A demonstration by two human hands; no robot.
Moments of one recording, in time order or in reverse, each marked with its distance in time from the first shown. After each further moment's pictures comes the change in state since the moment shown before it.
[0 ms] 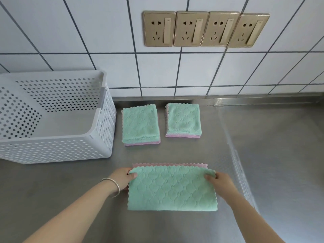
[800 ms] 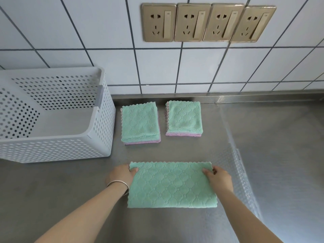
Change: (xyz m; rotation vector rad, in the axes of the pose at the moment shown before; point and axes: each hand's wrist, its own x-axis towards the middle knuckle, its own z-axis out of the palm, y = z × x) left_hand 0.015 0.006 0.019 0.294 0.293 -0.248; right_hand 0.015 -0.003 0.018 -0.049 0.212 0.040
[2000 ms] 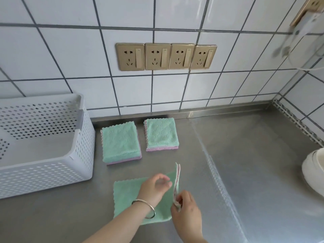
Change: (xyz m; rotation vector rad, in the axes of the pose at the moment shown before) left_hand -0.093 0.105 0.002 -0.628 -0.166 0.573; right_hand -0.105 0.002 0.041 0.036 0.391 -0.442
